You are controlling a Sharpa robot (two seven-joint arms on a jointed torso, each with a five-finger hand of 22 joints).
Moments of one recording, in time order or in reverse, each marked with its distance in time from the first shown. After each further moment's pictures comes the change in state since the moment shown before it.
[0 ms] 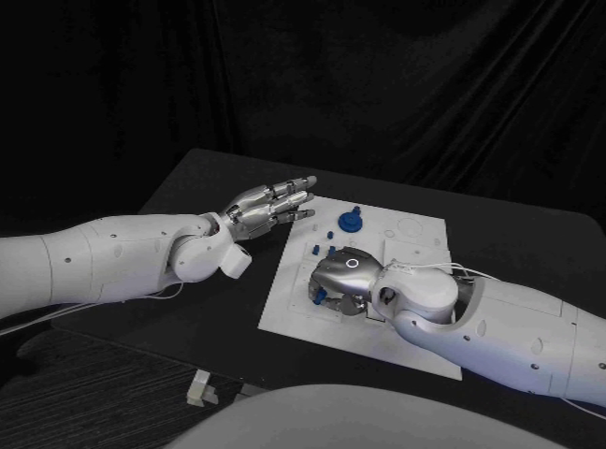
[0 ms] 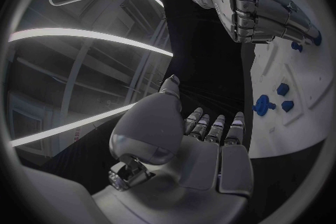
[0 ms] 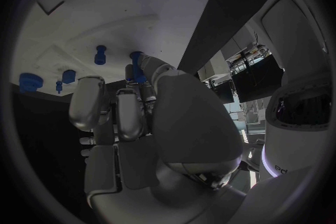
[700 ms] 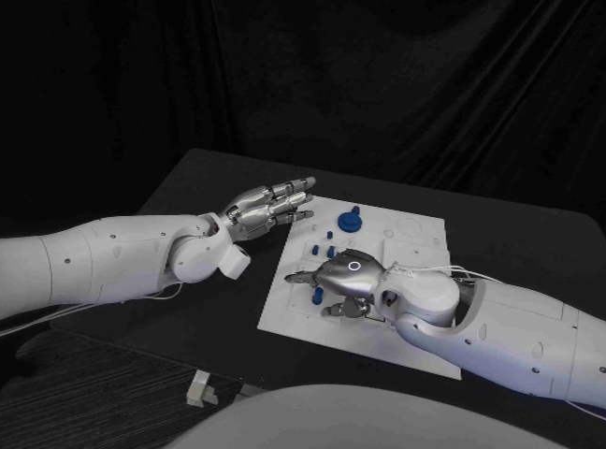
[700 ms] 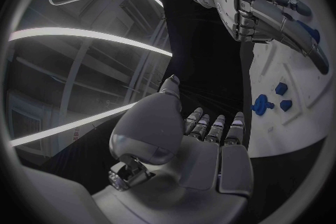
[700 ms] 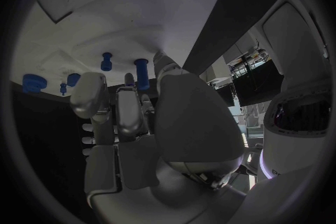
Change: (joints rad) left arm -0.002 0.003 0.000 -0.008 0.000 0.006 -0.007; left_hand 0.000 0.000 0.000 0.000 0.000 0.000 0.000 0.000 0.001 0.000 0.000 0.000 0.000 0.000 0.000 0.000 -0.001 0.000 0.000 0.000 0.000 0.000; right arm -0.008 -0.012 -0.001 -0.003 -0.040 -0.006 -0.005; right_hand -0.026 -0.092 -0.266 0.216 -0.137 -0.742 -0.184 -0.071 -0.108 -0.286 0.013 -0.042 0.002 -0.014 0.007 -0.039 -0.071 0.000 -0.032 0.000 -0.105 0.001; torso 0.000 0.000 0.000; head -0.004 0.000
